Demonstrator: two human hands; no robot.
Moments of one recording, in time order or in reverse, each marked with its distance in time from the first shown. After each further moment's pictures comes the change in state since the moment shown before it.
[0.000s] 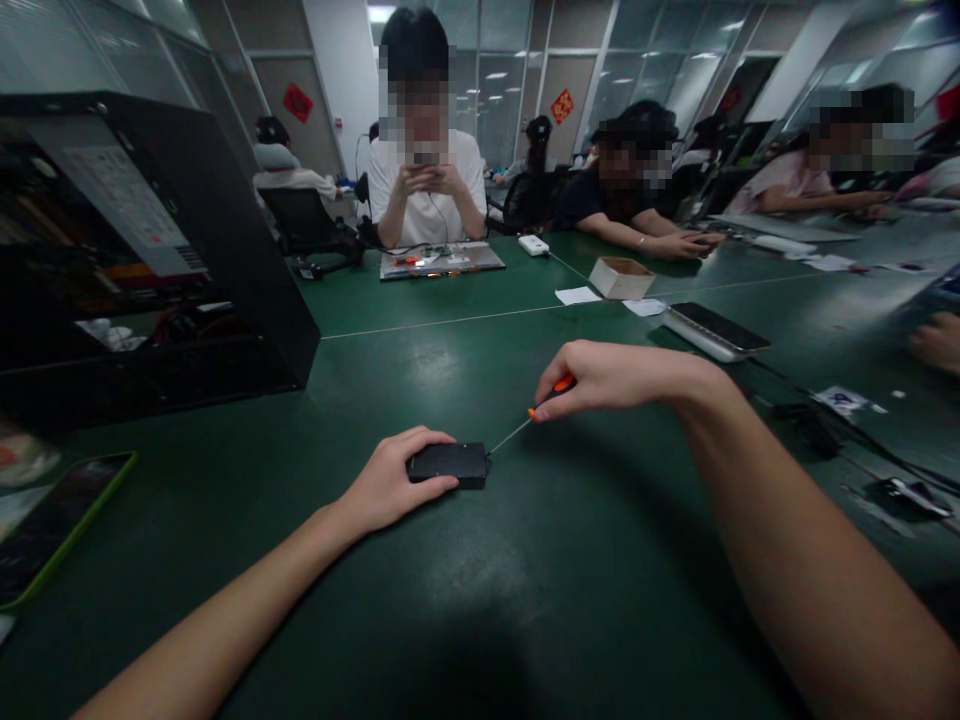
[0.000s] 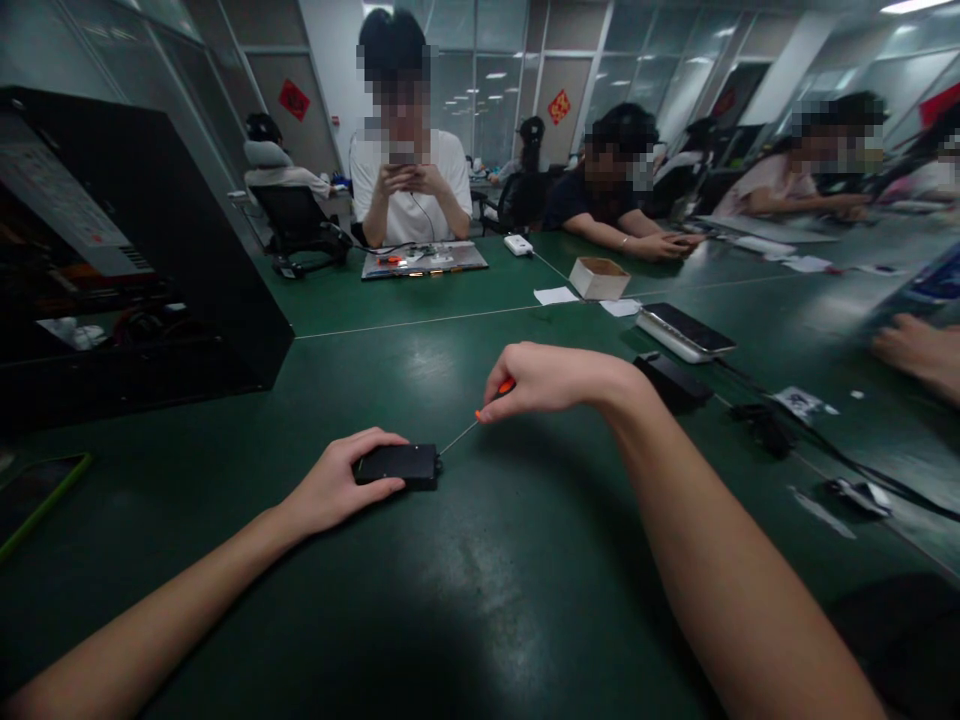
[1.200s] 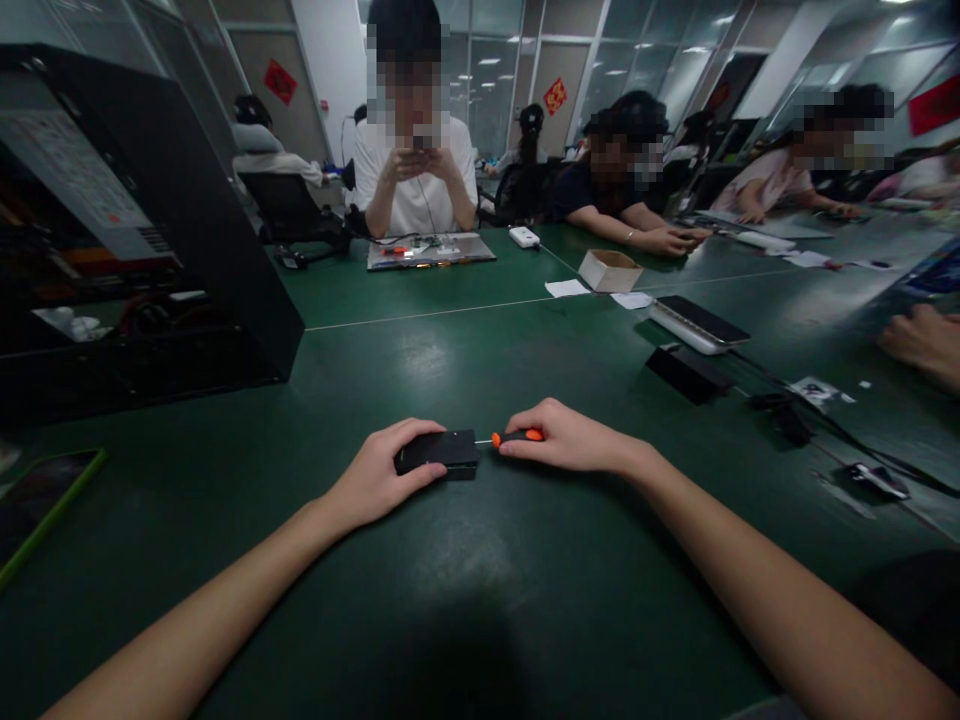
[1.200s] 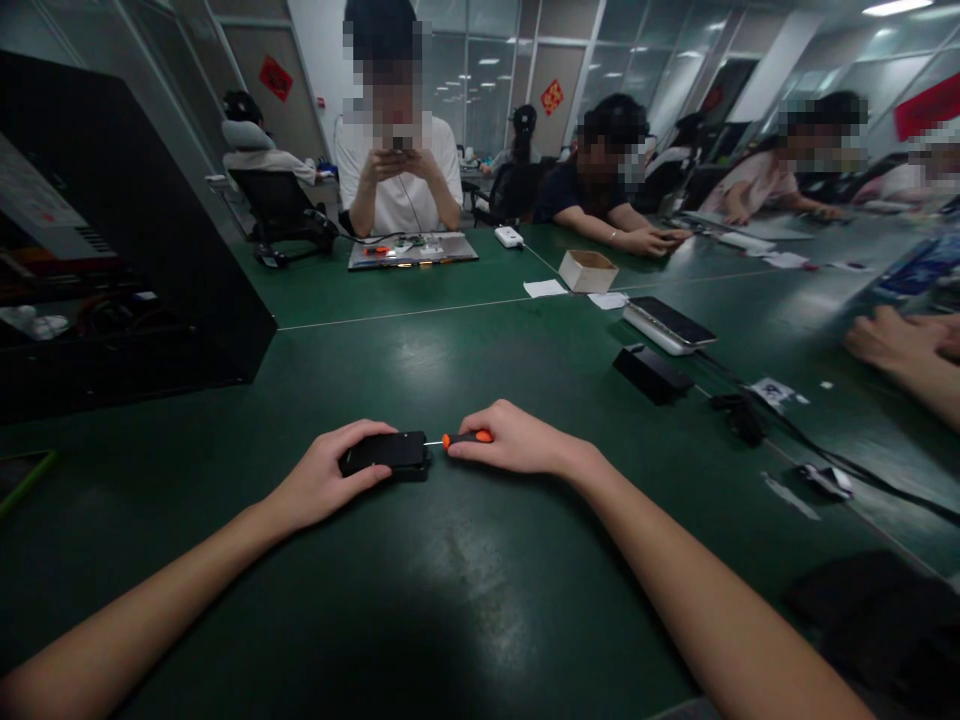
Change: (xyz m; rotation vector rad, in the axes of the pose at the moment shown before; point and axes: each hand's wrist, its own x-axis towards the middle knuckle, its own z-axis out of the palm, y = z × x) left_hand 0.001 -0.004 0.004 0.012 0.005 0.029; right_hand 0.014 0.030 0.104 0.200 0.193 -0.138
